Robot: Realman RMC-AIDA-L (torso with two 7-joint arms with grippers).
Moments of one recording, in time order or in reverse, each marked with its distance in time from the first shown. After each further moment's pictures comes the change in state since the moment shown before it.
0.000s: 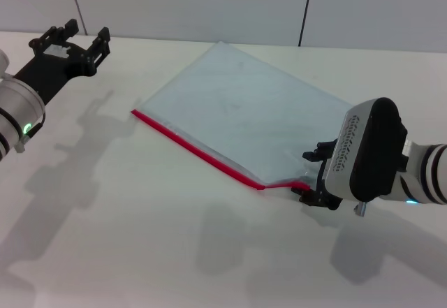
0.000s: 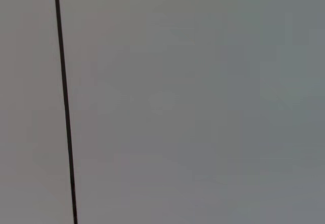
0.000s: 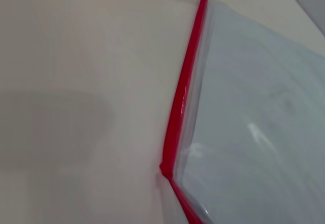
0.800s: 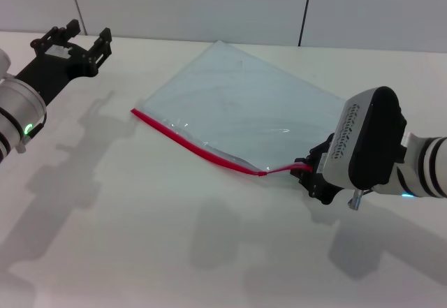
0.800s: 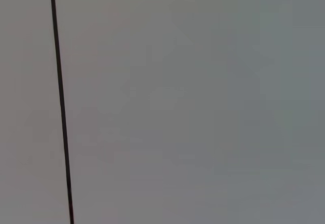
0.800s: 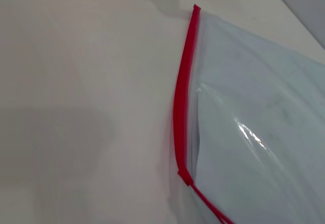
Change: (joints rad) left arm 0.000 0.000 0.006 0.001 0.000 0.000 0.000; right arm 0.022 -0.001 0.015 0.015 0.052 -0.003 0.005
